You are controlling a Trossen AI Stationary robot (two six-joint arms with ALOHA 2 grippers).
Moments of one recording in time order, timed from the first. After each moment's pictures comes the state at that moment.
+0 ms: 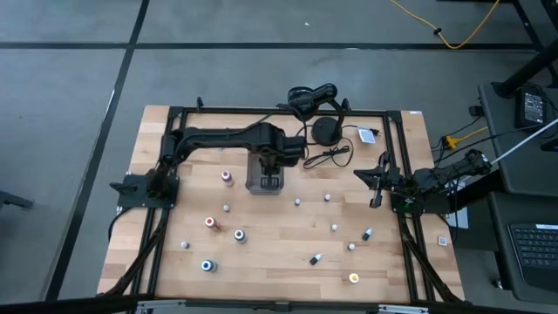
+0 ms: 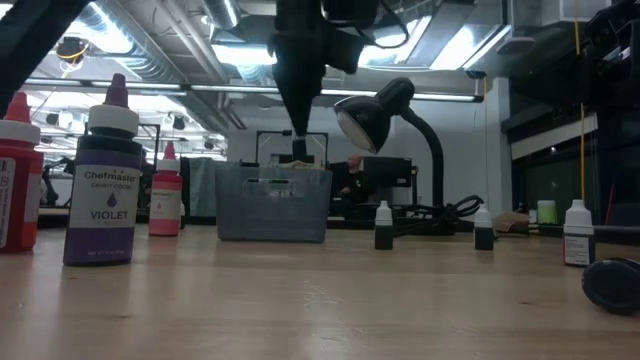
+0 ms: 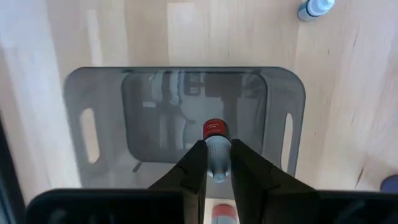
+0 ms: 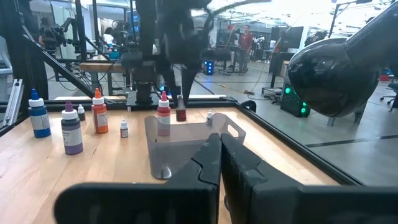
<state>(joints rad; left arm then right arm) 0.12 2.07 1.97 -1.36 -0.11 0.09 0.41 0.01 0.01 0.08 0.69 -0.10</state>
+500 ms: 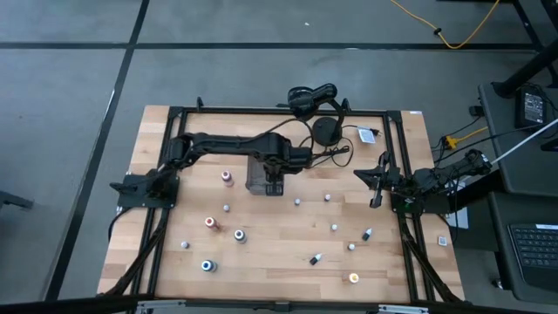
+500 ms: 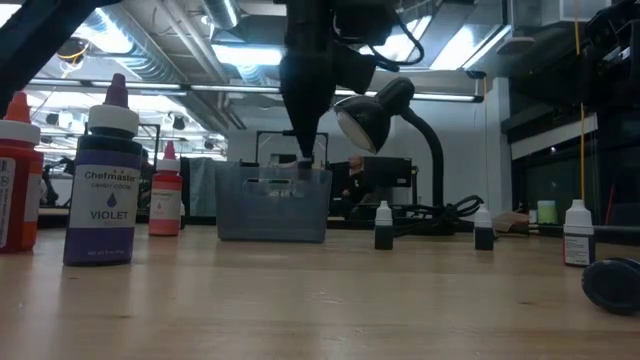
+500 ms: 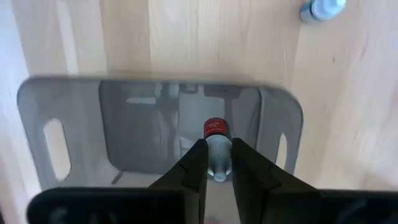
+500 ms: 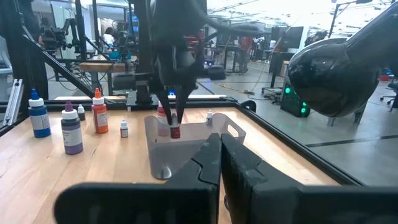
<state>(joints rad) 0.08 2.14 1.97 -1.32 -0.11 0.03 0.41 0.01 0.01 0.08 0.69 -0.10</state>
